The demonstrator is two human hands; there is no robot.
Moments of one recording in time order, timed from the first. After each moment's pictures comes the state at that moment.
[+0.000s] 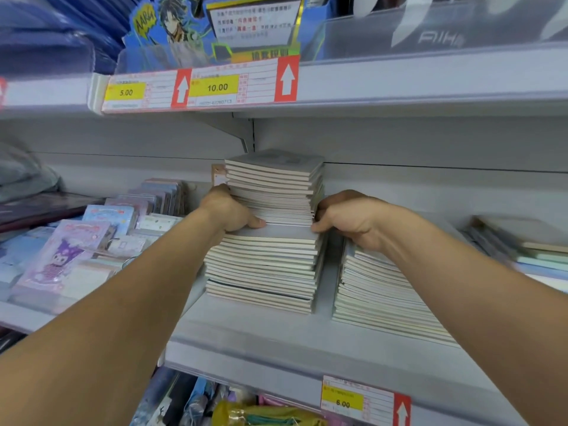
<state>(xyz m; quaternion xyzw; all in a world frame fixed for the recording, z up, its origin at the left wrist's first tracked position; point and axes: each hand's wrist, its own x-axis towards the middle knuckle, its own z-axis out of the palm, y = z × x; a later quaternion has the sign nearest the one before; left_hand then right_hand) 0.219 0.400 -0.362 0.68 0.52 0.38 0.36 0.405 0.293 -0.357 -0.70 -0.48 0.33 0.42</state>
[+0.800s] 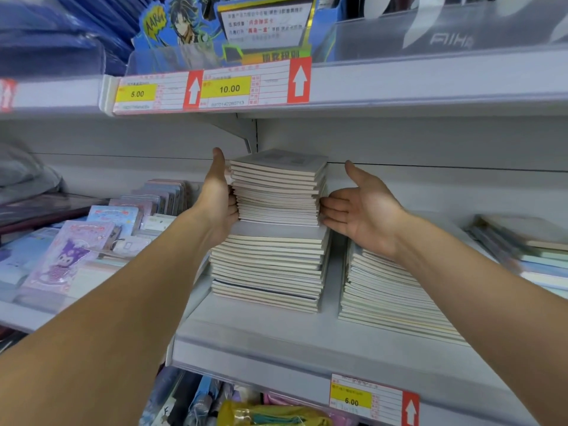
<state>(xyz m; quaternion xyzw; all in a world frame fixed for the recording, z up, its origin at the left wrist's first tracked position) 0.208 0.391 -0.354 0.52 0.36 0.48 0.61 0.395 0.265 -0.344 -0.48 -0.38 0.50 0.62</state>
